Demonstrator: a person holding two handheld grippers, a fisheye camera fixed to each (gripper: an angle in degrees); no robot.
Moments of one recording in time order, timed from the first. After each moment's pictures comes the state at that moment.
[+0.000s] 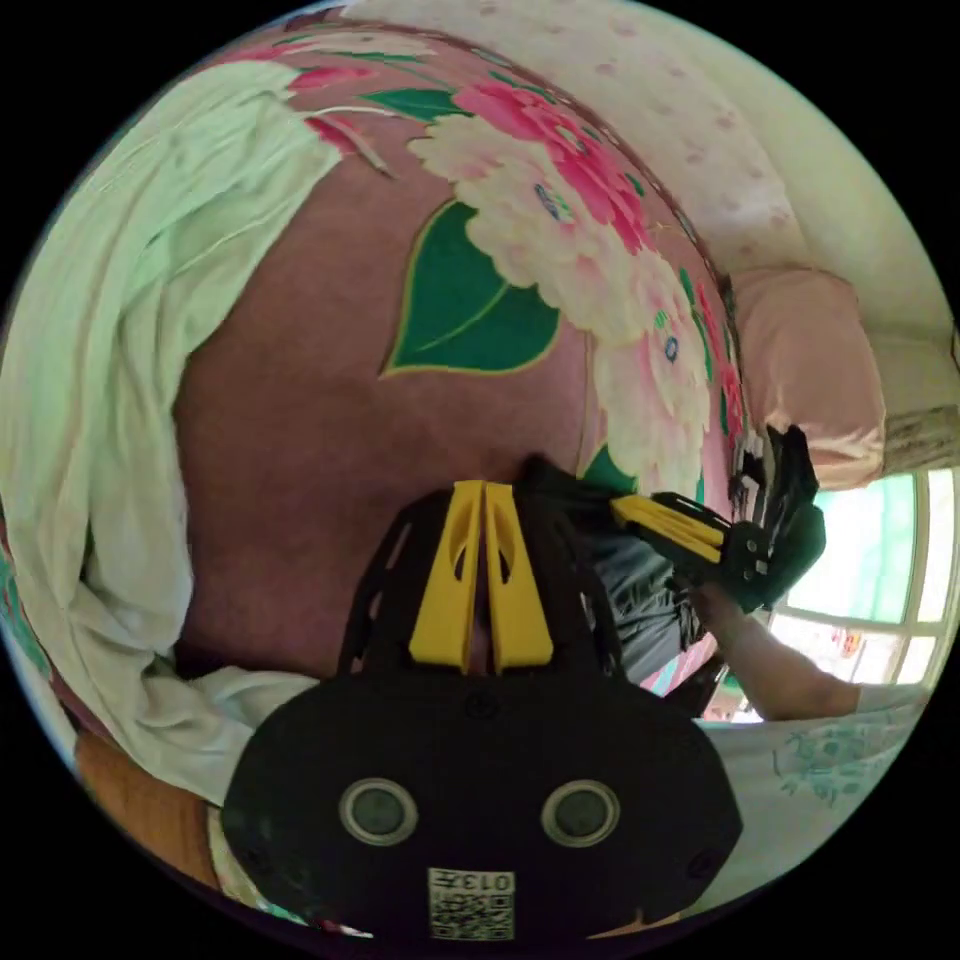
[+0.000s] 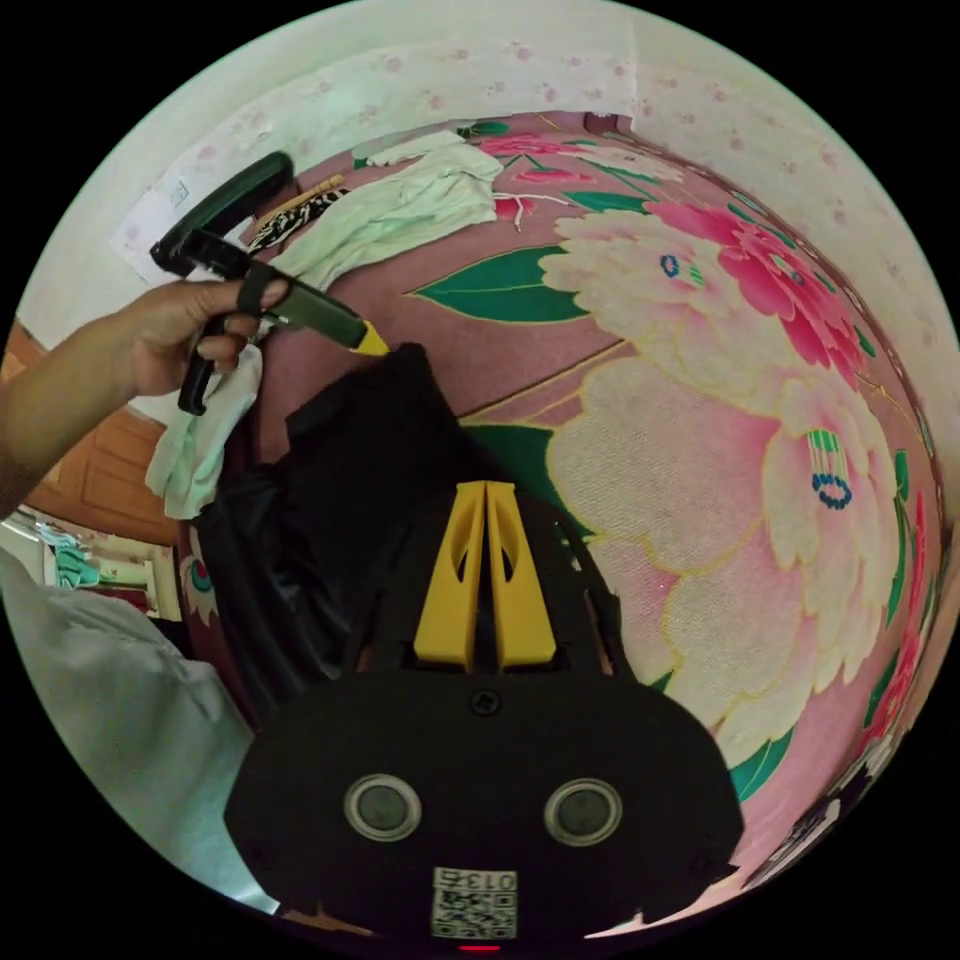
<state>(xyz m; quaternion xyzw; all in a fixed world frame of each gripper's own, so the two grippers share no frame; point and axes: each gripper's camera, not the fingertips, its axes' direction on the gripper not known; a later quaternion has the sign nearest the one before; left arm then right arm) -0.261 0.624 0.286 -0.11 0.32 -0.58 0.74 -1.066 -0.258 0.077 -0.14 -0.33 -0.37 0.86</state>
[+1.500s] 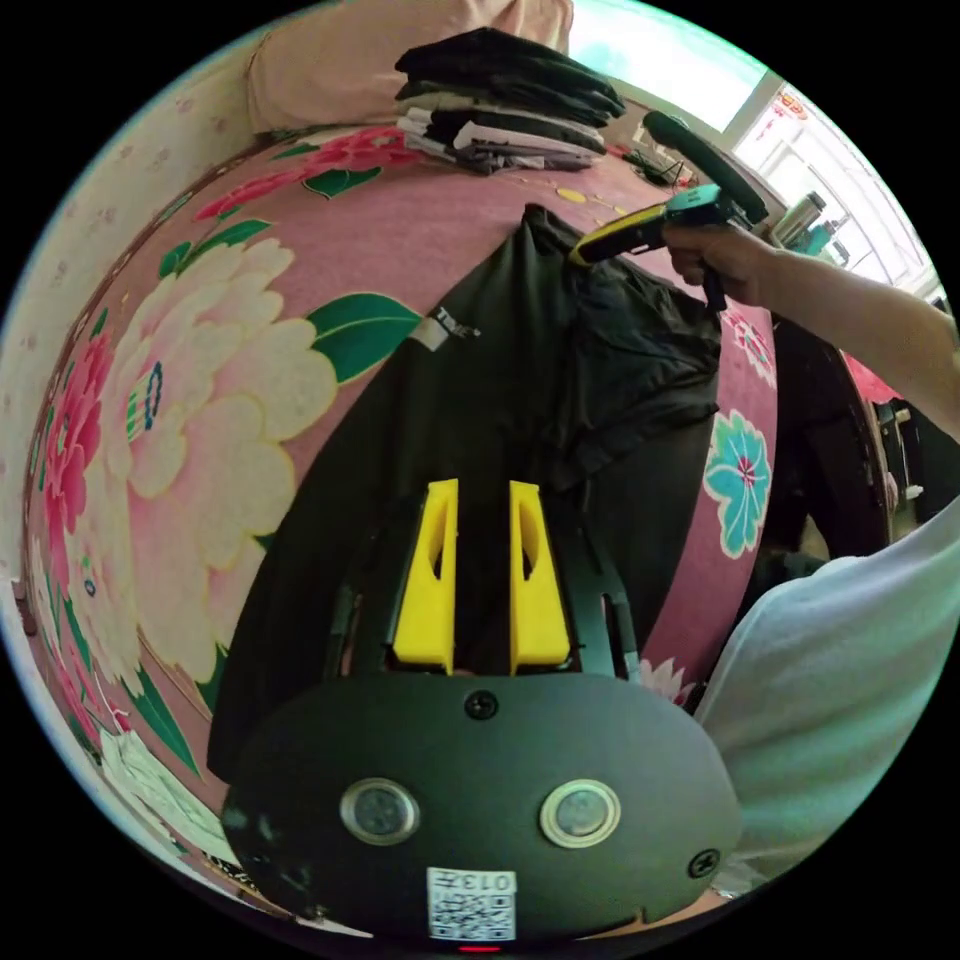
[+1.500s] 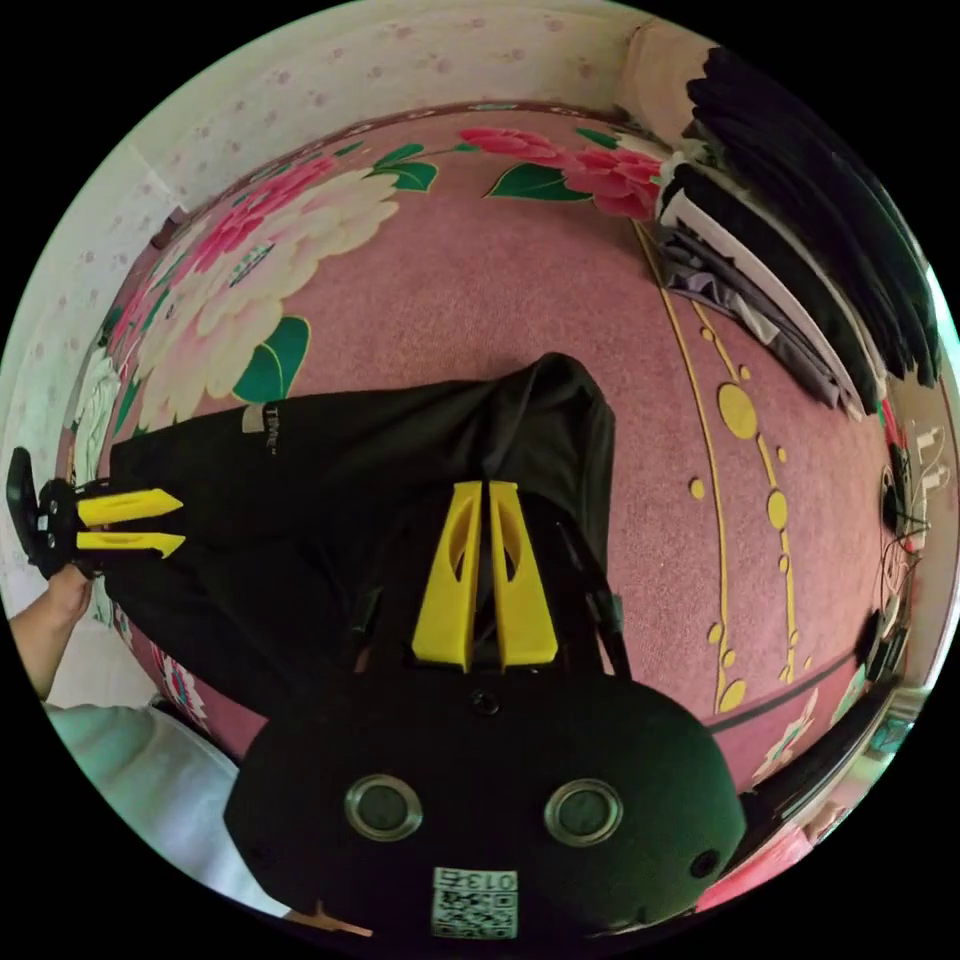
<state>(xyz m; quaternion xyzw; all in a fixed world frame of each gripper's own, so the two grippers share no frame) 0.103 0.042 0.133 -0.07 0.30 0.03 0.95 -0.427 0.006 0.086 -0.23 -0.11 0.05 0.96</state>
